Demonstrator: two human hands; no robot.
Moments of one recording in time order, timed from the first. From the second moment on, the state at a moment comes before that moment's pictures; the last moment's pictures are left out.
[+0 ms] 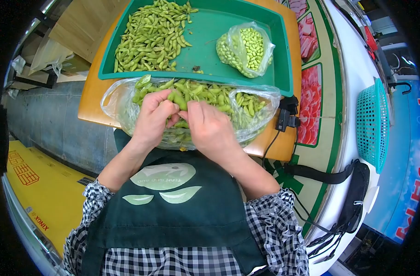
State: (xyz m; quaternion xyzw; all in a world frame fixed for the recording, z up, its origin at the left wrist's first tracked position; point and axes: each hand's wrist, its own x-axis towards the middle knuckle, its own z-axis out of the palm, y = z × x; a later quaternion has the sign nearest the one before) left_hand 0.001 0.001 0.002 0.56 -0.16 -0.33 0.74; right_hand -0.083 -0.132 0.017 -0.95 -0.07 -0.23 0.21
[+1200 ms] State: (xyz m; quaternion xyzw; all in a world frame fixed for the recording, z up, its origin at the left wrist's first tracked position) left_hand -0.003 0.000 0.015 0.47 -0.04 -0.44 0.77; right_hand -0.081 -0.145 0.017 -0.48 0.12 0.14 0.86
